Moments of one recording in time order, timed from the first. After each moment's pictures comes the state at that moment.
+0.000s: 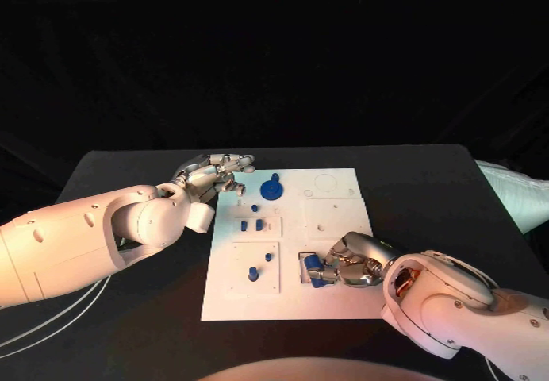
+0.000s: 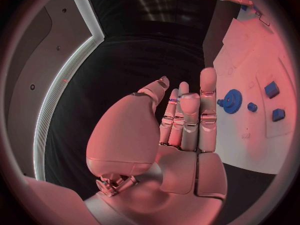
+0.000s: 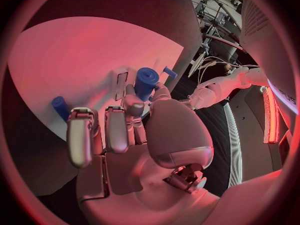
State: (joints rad) left arm 1.17 -0.88 -0.04 1.55 0.09 -0.20 0.28; left_hand 1.37 -0.11 0.32 0.06 0.12 0.97 0.19 0.13 0.07 1.05 0.11 0.33 0.14 1.27 0.03 1.17 0.73 0.16 1.27 0.12 0.48 1.09; right arm 0.74 -1.00 0.20 2.01 -1.42 -0.31 -0.60; right_hand 1.16 0.03 -0.23 0.29 0.25 1.11 0.07 0.22 0.18 1.34 0.00 0.98 1.09 1.47 -0.06 1.34 1.24 0.06 1.45 0.04 1.45 1.31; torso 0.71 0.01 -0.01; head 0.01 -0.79
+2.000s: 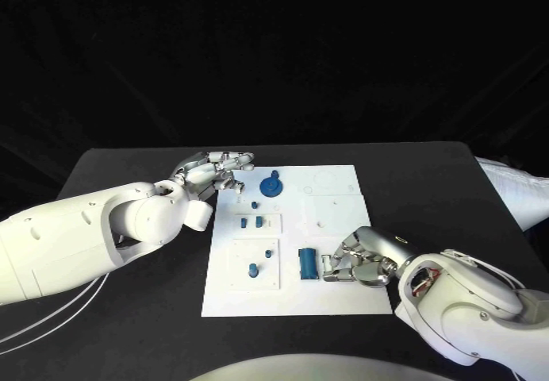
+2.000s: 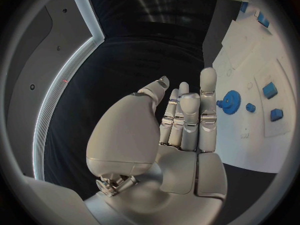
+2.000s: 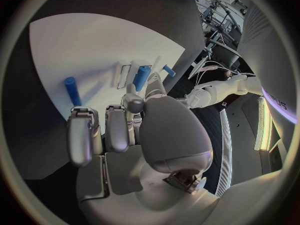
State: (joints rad) left arm 1.17 -0.89 -0.04 1.56 0.09 -0.19 0.27; left_hand 1.37 -0.11 0.32 0.05 0.12 0.97 0.19 0.14 0.07 1.05 0.11 0.33 0.15 1.27 0.03 1.17 0.73 0.15 1.27 0.12 0.48 1.09; right arm 0.74 -1.09 0.21 2.08 -1.51 -0.33 -0.60; right_hand 1.35 -0.03 -0.20 0.21 0.16 1.10 0.08 0.24 0.23 1.34 -0.01 0.93 1.09 1.47 -0.07 1.33 1.24 0.06 1.44 0.04 1.44 1.31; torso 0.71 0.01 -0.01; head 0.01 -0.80
